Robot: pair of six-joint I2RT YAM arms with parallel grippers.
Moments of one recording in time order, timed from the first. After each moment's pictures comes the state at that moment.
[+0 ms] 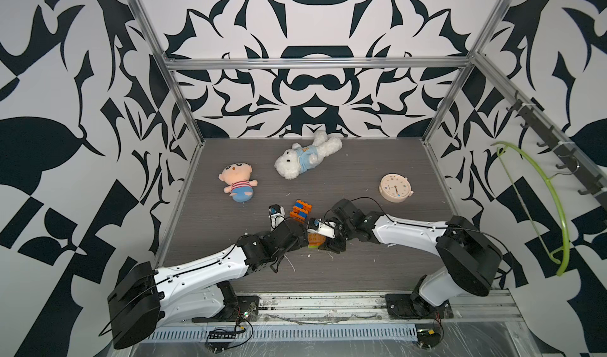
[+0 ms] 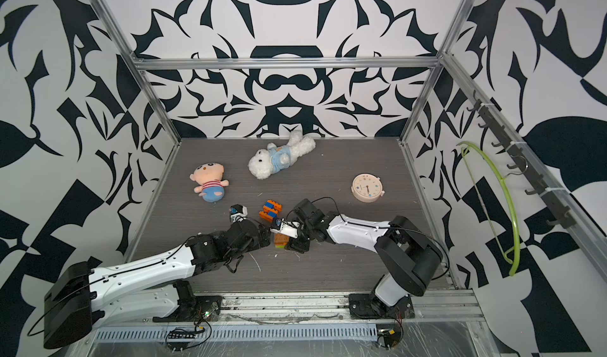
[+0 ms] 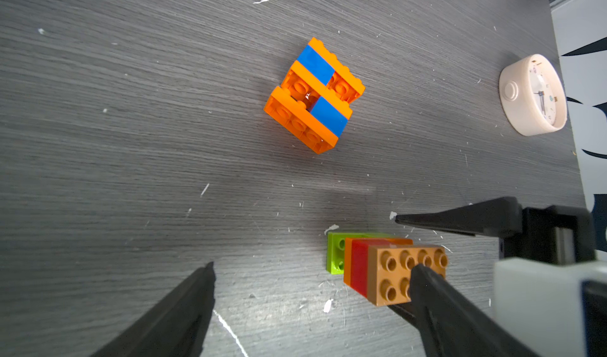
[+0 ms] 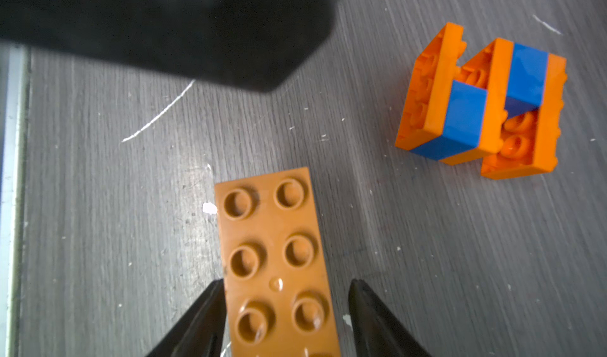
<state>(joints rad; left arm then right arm) -1.04 1.10 0.59 -0.38 -0.37 -1.07 0.81 1.56 0.78 -0.22 -0.35 -0.50</state>
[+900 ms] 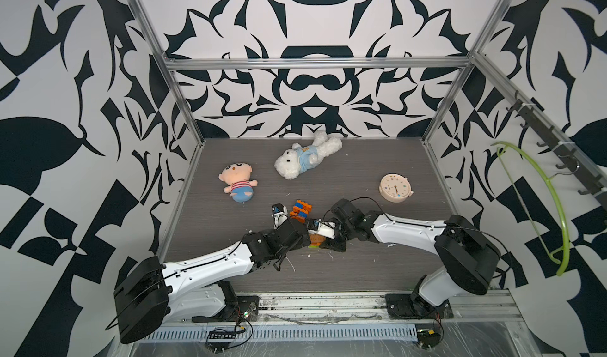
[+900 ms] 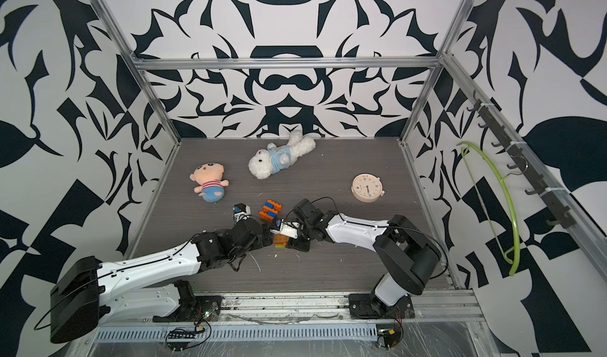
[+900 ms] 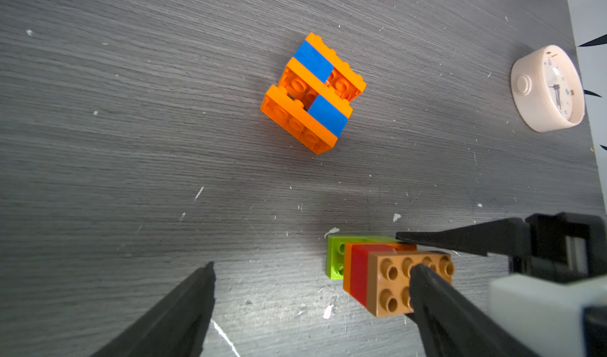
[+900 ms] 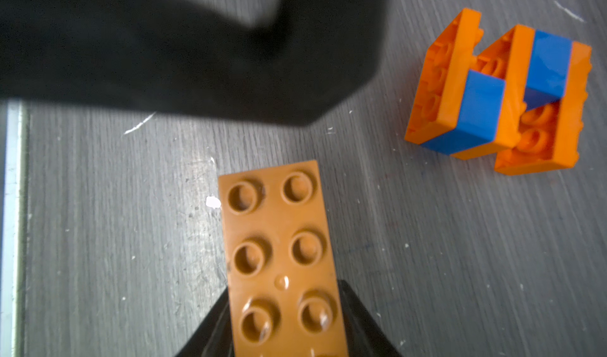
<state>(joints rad) -1.04 1.15 0.63 -0.38 -0.37 -1.06 0.81 1.57 0.80 -0.25 -0.35 -0.51</state>
